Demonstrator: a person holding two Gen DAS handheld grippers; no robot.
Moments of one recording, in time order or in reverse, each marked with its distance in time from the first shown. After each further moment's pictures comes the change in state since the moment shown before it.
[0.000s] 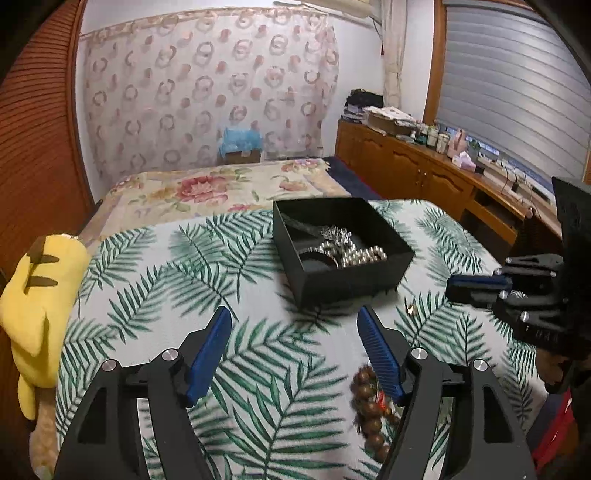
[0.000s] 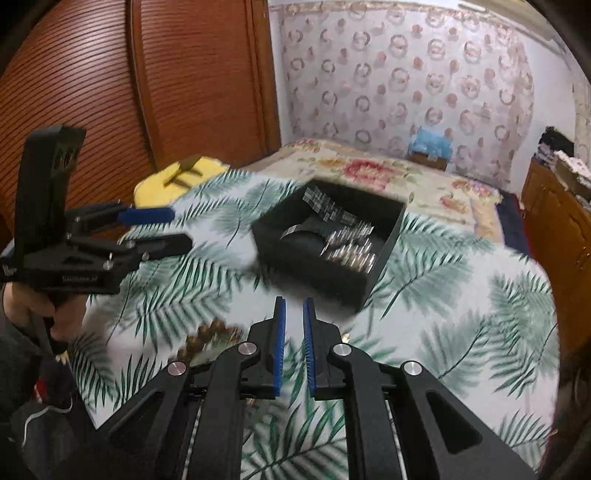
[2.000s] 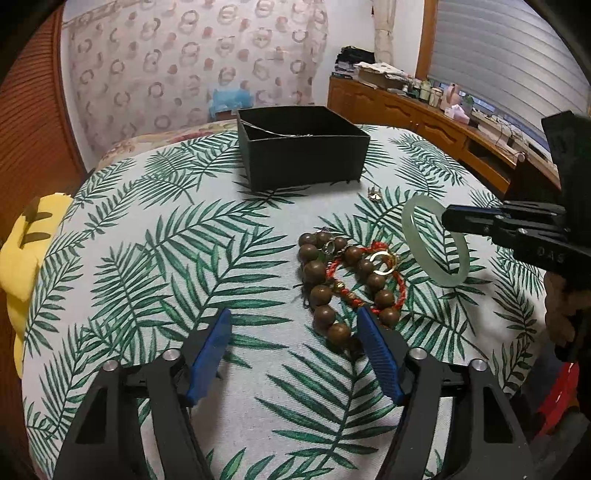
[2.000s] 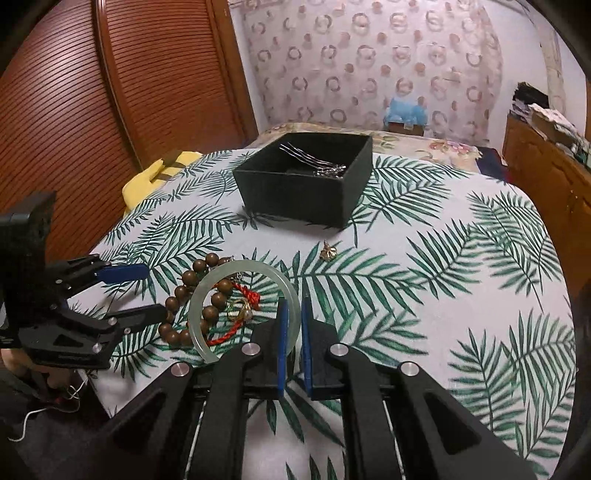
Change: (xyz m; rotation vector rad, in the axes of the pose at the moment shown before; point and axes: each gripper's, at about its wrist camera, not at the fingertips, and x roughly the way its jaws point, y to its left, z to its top) left arm -0.007 -0.045 -0.079 0.034 0.158 -0.009; right arm -0.022 -0.008 -0.062 0.151 0.021 -0.035
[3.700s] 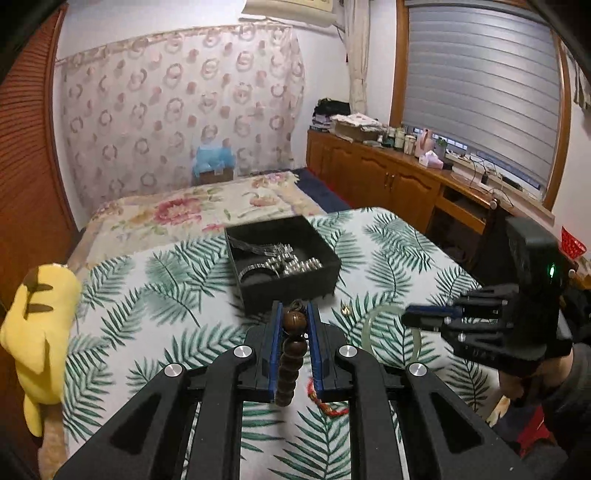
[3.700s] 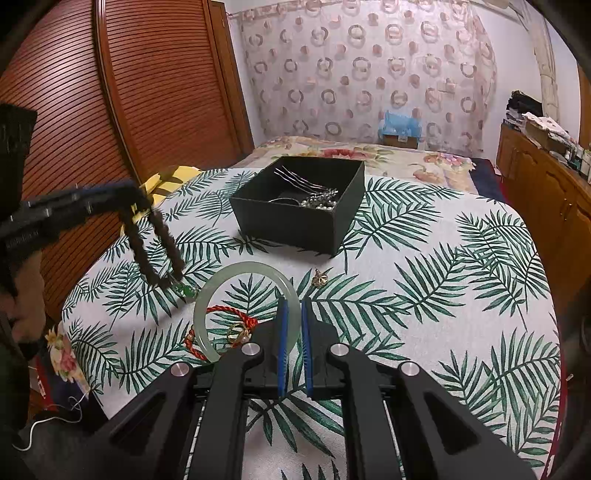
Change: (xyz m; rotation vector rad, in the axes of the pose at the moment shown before) left arm -0.065 0.001 0.080 0.059 -0.216 -0.052; right arm -0.013 0.000 0.017 -0.005 -0.045 -0.019
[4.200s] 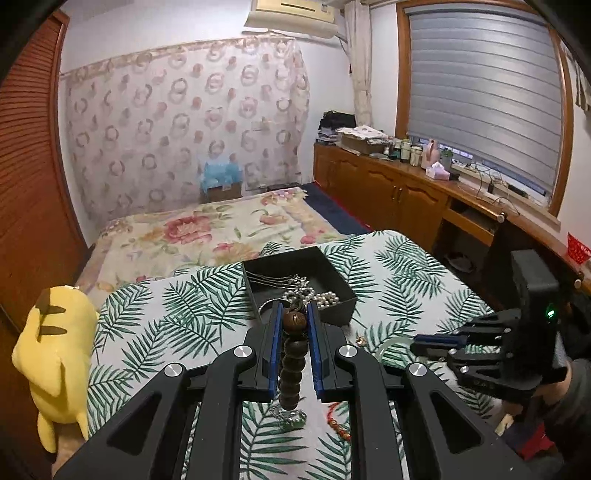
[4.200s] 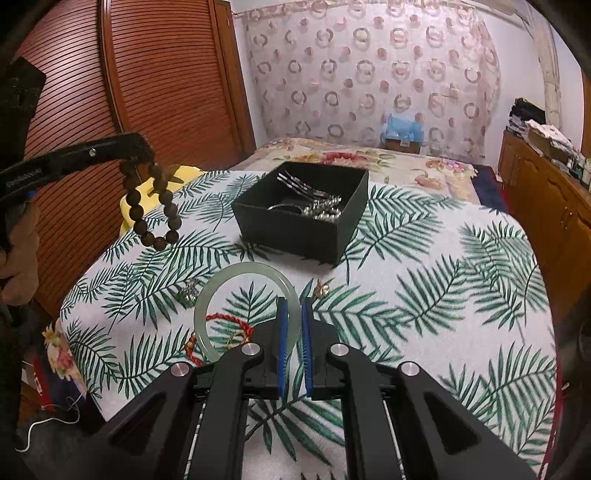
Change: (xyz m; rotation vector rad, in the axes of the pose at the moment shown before) left arm -0.004 0.011 0.031 0.017 -0.037 0.036; right arm 0.002 0.005 0.010 -0.031 -0.010 -0.010
